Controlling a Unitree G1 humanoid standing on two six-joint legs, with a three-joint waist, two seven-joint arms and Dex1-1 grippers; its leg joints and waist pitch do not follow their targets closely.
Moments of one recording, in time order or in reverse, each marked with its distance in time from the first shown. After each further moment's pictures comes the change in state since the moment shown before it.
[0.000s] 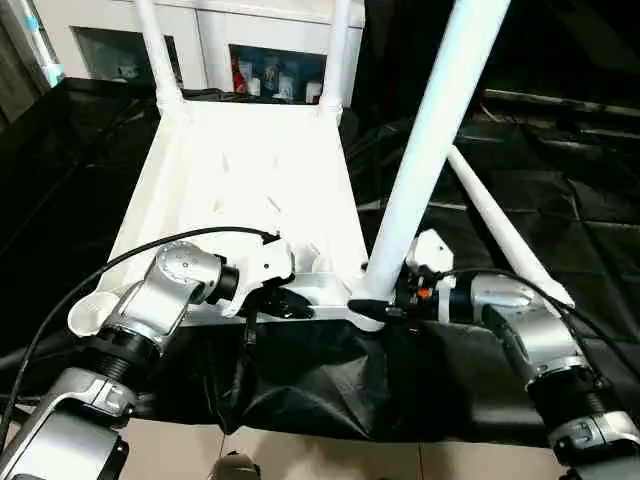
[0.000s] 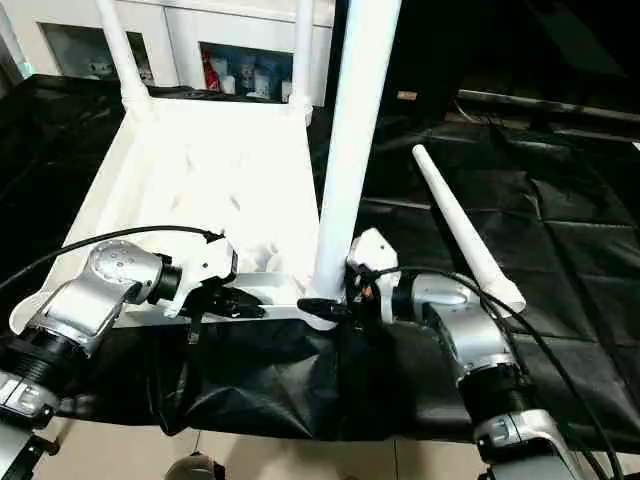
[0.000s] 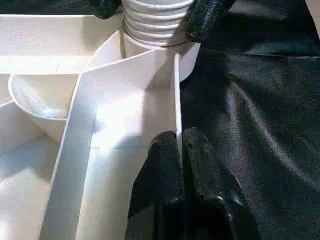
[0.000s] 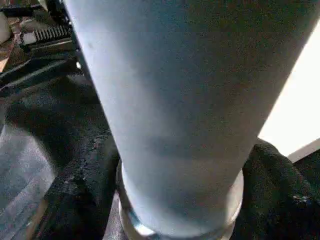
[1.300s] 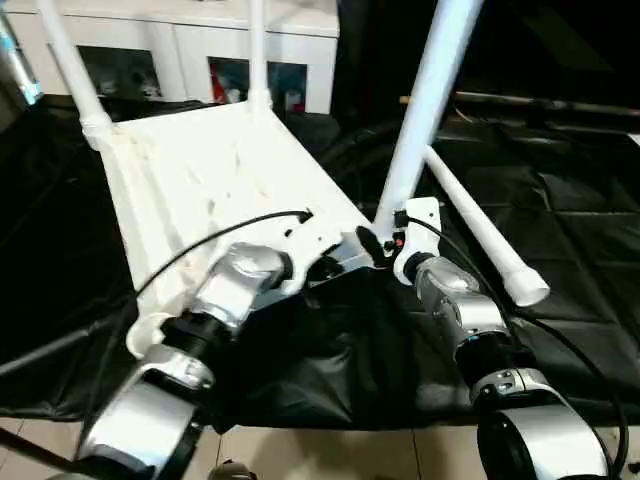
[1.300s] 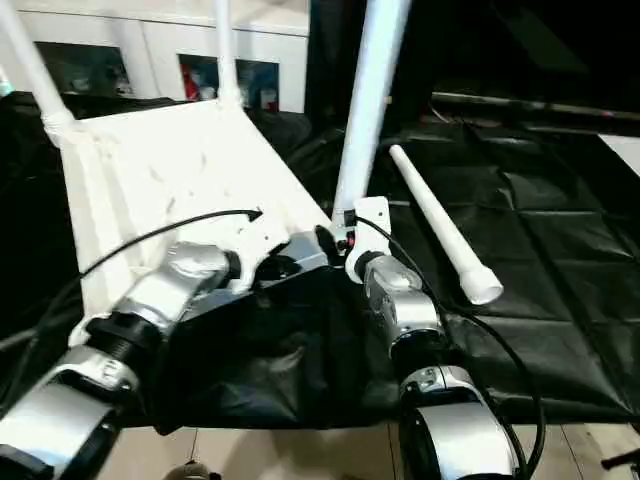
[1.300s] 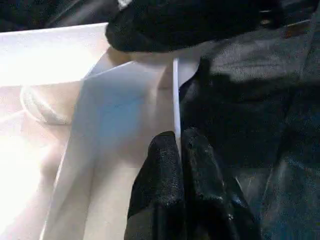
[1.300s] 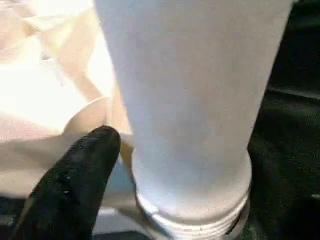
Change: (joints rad) left arm -0.119 -0.239 0.035 0.227 0.115 0.068 0.464; right arm -0.181 0.284 -0.202 0.370 -0.044 -0.037 -0.665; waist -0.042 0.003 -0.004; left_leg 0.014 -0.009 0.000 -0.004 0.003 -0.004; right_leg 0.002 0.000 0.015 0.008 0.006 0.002
